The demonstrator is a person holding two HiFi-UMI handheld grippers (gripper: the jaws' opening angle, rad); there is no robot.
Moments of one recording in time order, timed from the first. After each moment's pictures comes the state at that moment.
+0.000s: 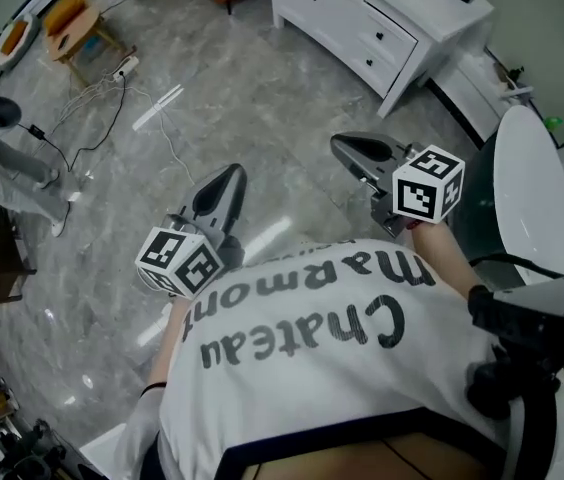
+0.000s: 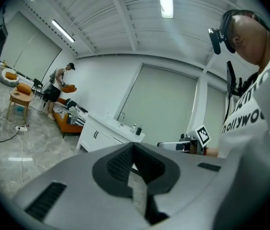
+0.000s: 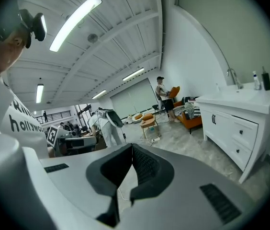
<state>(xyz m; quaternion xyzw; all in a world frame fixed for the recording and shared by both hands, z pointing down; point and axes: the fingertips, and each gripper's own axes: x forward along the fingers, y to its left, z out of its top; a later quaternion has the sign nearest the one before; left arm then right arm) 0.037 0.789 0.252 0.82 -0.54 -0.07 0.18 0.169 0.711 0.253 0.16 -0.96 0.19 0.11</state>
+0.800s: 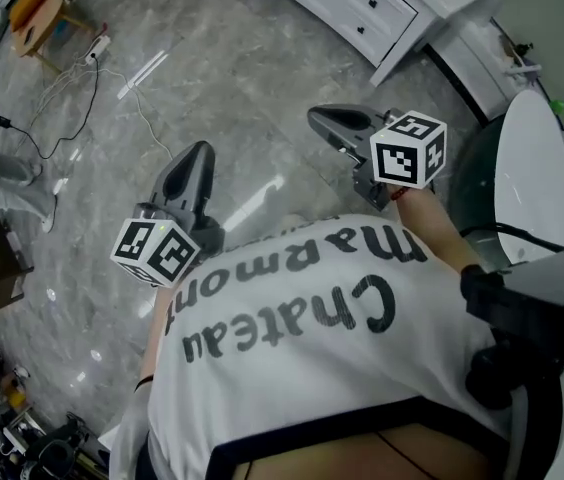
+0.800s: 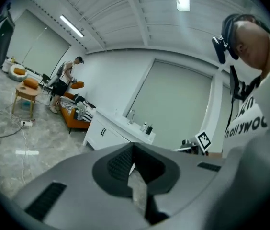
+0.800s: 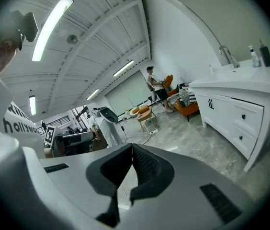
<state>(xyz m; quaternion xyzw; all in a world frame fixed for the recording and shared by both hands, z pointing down) 0.014 0.672 0.274 0.78 -0.57 -0.06 0.23 0.155 0.590 0.303 0.15 -0.94 0.27 0.14</state>
